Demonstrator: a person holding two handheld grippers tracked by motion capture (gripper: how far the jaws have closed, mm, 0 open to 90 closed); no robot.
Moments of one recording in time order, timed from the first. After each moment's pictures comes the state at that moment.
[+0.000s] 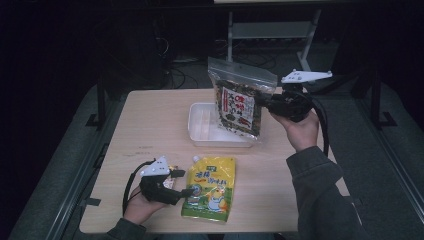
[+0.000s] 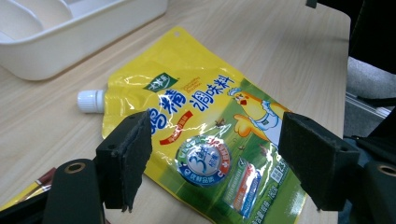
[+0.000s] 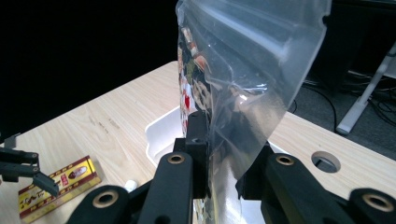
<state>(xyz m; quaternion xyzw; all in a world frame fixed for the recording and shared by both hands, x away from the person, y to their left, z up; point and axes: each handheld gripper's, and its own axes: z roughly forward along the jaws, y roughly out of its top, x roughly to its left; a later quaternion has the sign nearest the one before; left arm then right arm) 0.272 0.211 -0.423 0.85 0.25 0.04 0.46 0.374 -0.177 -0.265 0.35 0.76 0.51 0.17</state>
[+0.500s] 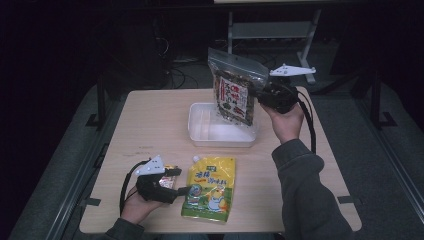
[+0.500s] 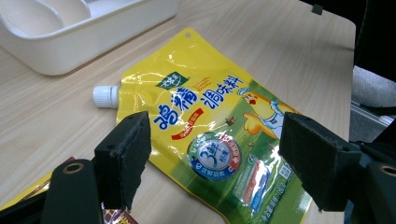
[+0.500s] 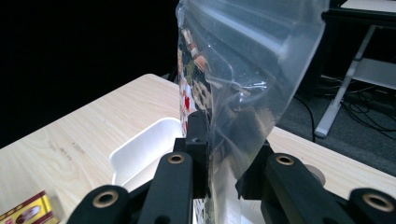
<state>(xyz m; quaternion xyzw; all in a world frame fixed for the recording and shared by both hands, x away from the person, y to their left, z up) 0.274 0.221 -0.425 0.84 0.26 0.05 0.47 0.408 -0.157 -0.278 0.39 0.74 0.51 0.21</state>
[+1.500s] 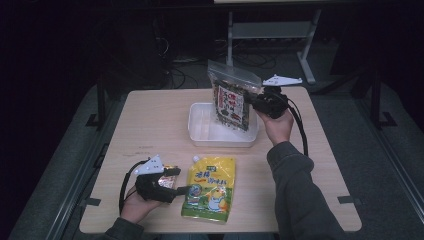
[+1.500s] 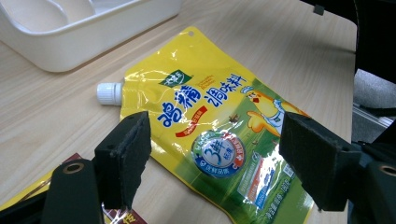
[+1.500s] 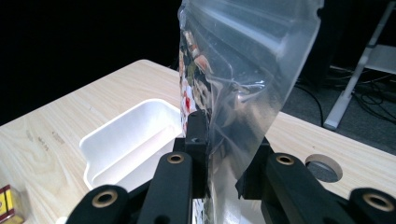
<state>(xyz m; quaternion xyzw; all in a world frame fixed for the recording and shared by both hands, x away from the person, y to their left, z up) 0.276 0.224 -0.427 0.84 0.26 0.04 0.47 0.441 -0.154 -0.334 0.39 0.74 0.51 0.19</state>
